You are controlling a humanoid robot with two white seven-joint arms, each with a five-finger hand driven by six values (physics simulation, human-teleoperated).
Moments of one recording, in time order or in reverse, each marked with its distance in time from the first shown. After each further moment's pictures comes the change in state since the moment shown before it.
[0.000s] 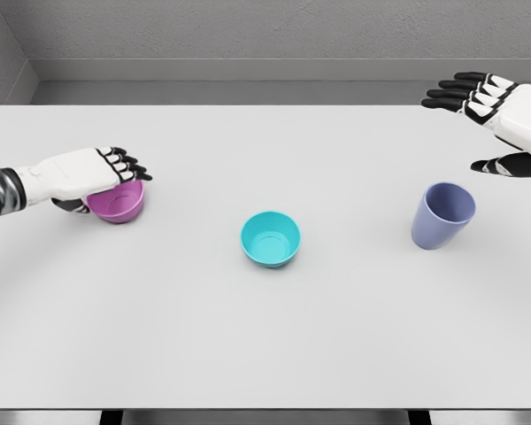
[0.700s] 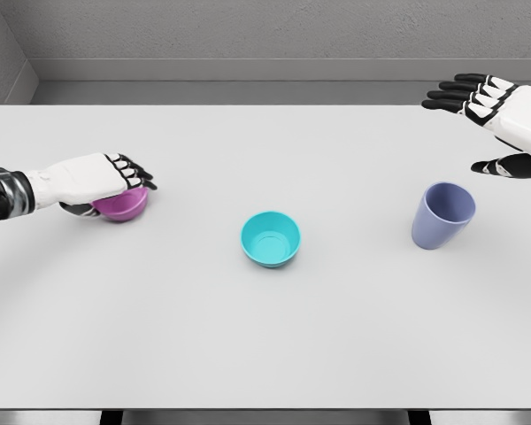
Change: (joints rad) left arm 0.000 -0.013 -0.011 -0.012 0.003 0.000 -0.023; right arm 0.003 0.000 0.001 0.002 0.000 0.000 0.000
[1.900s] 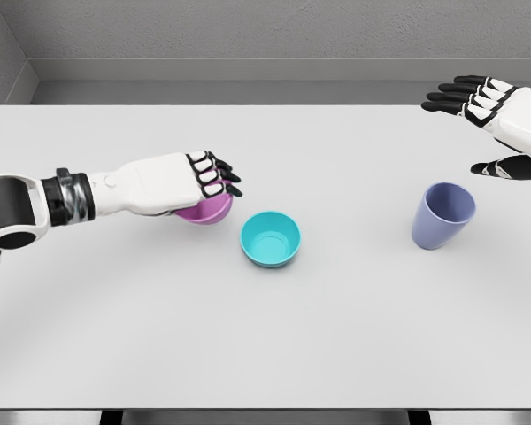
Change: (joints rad) left arm 0.008 -0.082 -0.017 -0.321 0.019 -0.001 0.007; right arm 0.005 0.000 0.000 0.000 0.000 0.000 0.000
